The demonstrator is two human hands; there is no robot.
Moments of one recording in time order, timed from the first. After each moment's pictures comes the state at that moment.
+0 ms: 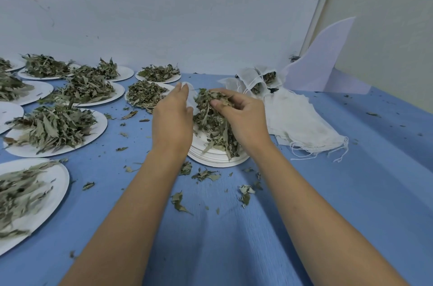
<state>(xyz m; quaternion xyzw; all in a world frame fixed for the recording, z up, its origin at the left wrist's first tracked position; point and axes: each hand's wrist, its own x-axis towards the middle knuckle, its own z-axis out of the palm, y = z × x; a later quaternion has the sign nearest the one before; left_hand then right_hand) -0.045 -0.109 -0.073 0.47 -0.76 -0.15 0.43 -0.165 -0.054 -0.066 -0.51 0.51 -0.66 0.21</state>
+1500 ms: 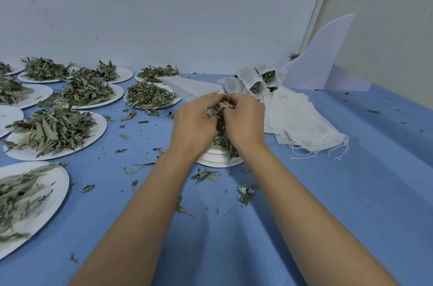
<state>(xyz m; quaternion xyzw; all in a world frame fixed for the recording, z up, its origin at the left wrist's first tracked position) -0.066 -0.094 -0.075 0.34 -0.78 -0.25 0.46 -0.159 -0.058 -0.063 -0.49 0.72 -0.49 -0.03</state>
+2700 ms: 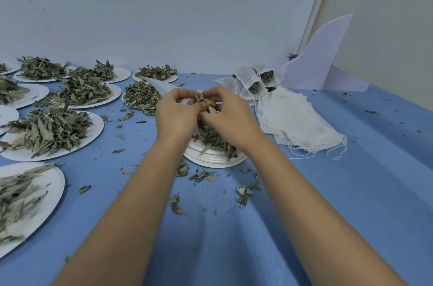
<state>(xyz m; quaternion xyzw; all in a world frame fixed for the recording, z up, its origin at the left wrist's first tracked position) -0.061 -0.106 -0.062 0.43 -0.54 -0.49 0.54 -0.154 -0.052 -0.050 -0.59 0.67 -0.44 0.11</state>
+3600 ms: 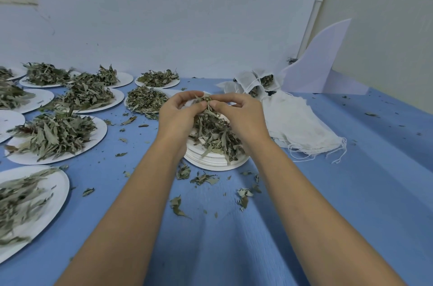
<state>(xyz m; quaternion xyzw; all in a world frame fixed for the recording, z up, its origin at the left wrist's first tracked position) -0.055 -0.102 -0.056 0.33 -0.50 -0.61 0.52 -0.164 -0.053 -0.052 -0.47 0.61 -0.62 0.18</state>
